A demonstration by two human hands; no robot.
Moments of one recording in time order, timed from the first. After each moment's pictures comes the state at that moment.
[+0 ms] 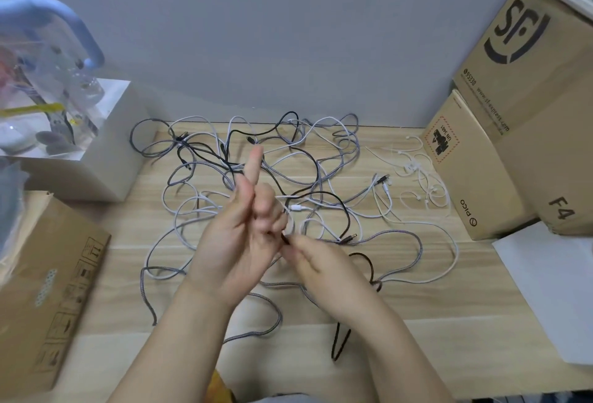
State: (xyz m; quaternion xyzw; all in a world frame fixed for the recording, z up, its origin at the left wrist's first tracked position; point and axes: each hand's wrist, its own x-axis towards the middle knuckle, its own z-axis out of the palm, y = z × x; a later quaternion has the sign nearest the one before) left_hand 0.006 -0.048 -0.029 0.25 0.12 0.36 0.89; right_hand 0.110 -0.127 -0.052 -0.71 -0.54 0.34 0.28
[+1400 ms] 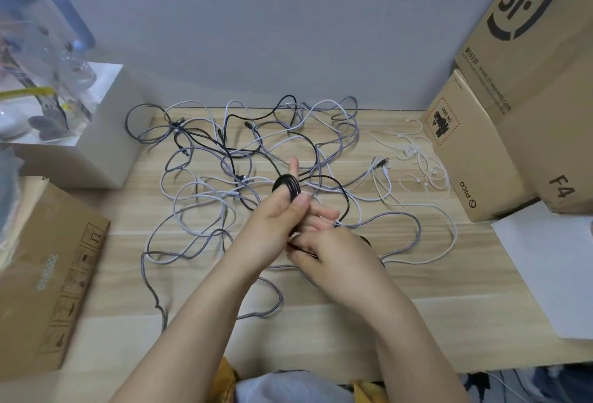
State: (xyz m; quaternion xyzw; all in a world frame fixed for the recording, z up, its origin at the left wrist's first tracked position) left_hand 0.022 -0.053 -0.067 0.59 0.27 0.23 0.73; right_hand 0.111 -0.139 -0.039 -0.76 -0.58 0.25 0.14
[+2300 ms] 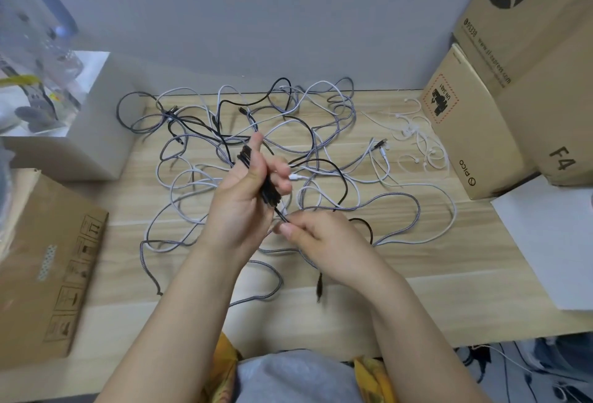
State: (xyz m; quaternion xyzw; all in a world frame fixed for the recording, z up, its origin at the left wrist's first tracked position) left_hand 0.019 -0.050 -0.053 0.38 0.25 0.38 0.81; right_hand 0.117 -0.138 -0.066 -0.72 -0.55 0.34 0.23
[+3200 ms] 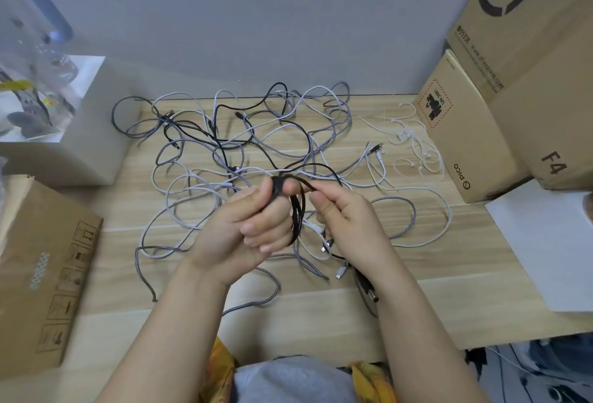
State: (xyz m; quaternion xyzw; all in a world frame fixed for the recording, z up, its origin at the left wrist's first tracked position) left_hand 0.002 -0.041 -0.065 0.20 -0.05 0.08 0.97; right_hand 0.136 -0.136 -0.067 -0.70 -0.43 0.33 0.47
